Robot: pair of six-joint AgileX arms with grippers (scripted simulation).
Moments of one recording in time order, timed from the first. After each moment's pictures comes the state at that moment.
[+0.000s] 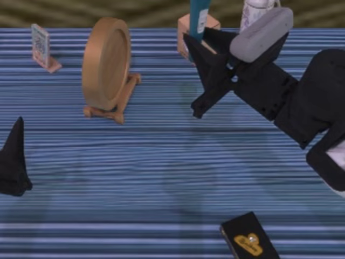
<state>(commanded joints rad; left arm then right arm) -0.06 0.23 0.15 0.09 0.16 0.02 0.62 1.61 0.72 1.02 -0.16 0.01</state>
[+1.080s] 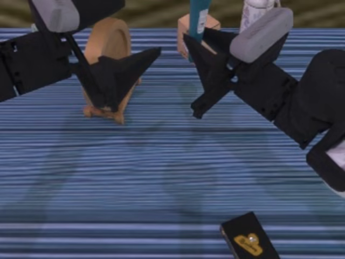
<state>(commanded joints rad) -0.30 1.25 0.76 0.44 0.78 0.11 0.62 1.61 0.72 1.02 -0.16 0.01</state>
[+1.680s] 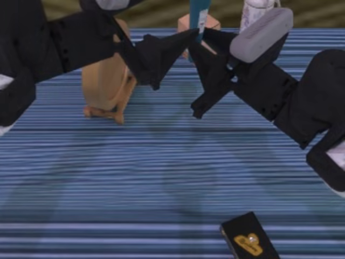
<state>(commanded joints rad) -0.41 1.43 0.90 0.49 0.67 0.11 0.62 1.61 0.72 1.02 -0.16 0.01</state>
